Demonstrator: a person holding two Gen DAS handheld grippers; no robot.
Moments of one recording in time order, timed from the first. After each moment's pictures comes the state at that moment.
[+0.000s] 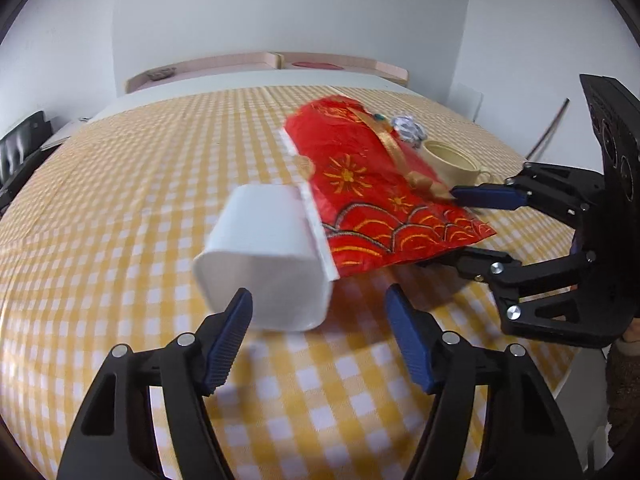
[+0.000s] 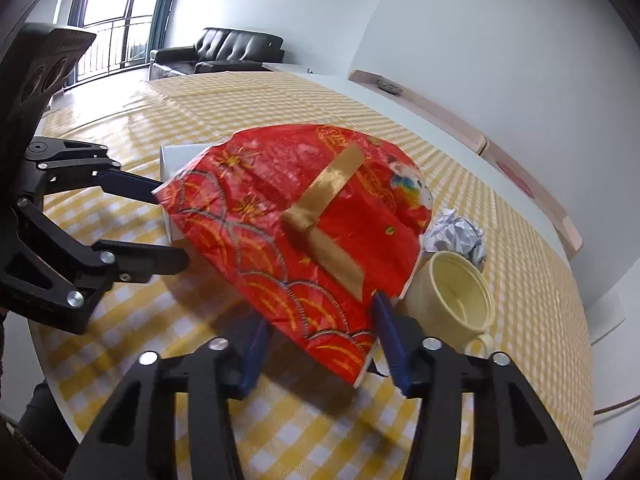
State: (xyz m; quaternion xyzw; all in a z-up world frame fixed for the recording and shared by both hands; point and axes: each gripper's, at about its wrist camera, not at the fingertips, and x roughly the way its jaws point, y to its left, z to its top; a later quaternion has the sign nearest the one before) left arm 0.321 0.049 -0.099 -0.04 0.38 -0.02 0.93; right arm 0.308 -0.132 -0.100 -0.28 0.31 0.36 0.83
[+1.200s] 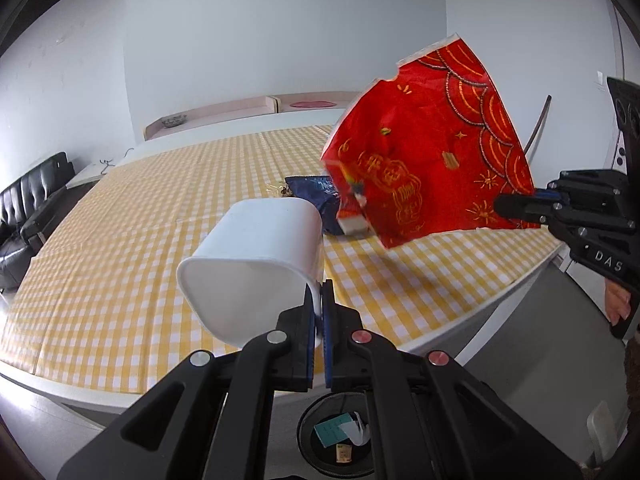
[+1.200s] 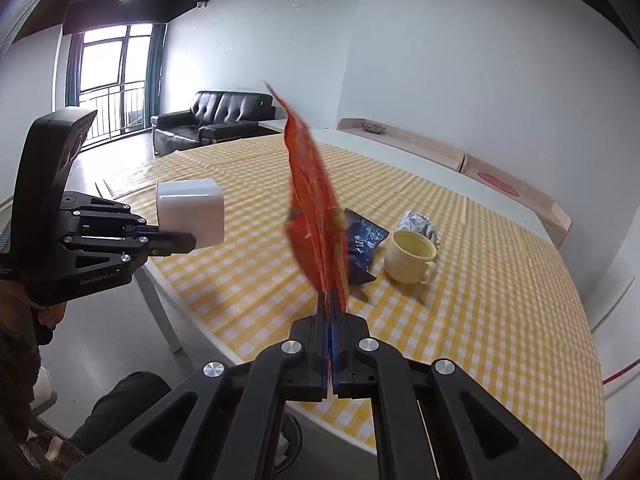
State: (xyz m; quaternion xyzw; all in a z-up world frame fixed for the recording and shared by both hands) left arm 0.173 -0.026 -0.041 0.01 0.30 0.02 0.95; right arm 0.166 -0.242 -0.016 -0.20 0.25 0.37 0.87
